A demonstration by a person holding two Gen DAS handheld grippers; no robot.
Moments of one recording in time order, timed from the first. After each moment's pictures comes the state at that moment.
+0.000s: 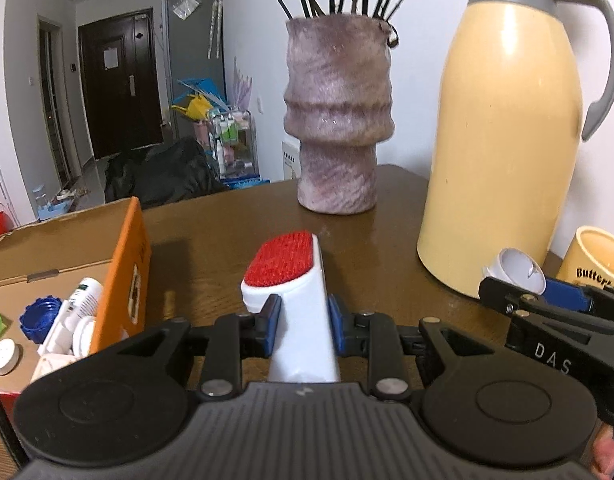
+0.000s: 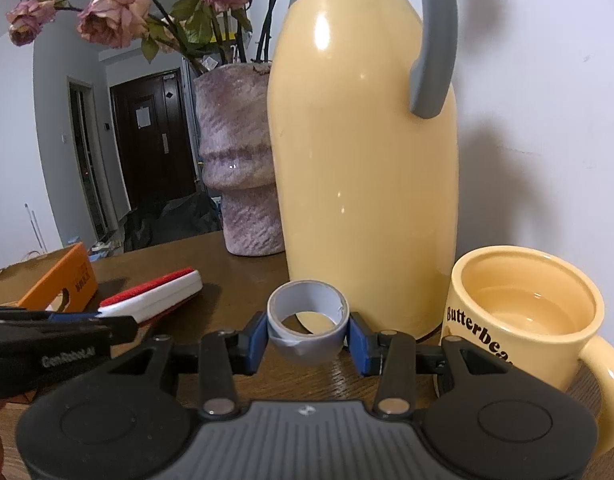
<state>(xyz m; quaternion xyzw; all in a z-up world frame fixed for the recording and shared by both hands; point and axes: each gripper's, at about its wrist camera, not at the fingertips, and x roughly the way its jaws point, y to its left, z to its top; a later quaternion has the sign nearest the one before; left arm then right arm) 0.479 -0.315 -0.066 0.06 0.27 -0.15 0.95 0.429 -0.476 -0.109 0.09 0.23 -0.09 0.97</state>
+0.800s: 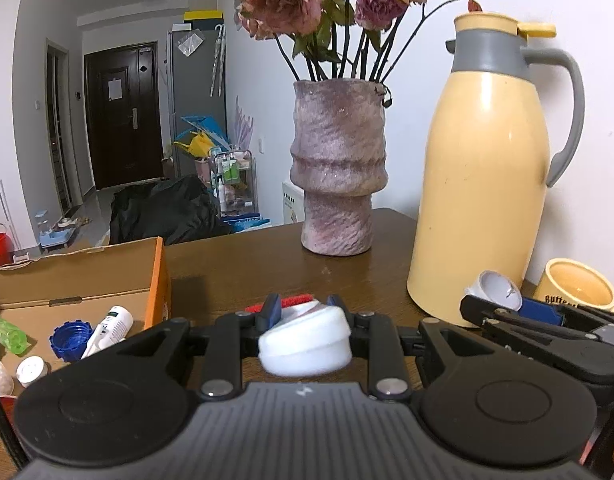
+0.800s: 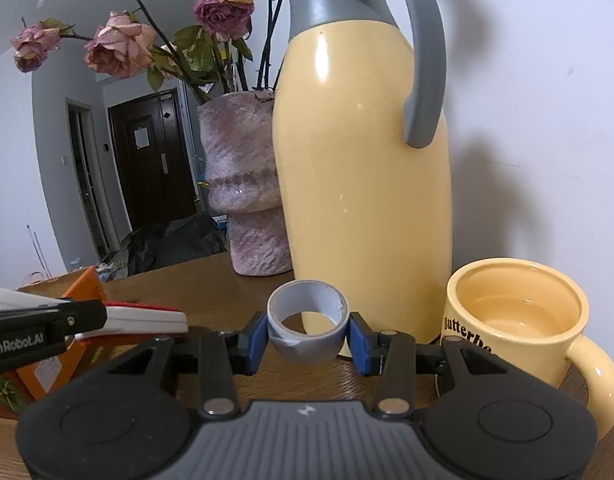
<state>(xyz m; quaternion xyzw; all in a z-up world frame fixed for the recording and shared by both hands) 0.444 -0.295 -0.038 0.04 0.21 -0.16 0.96 0.412 -0.468 -0.098 0.11 0.20 -0.09 0.97</state>
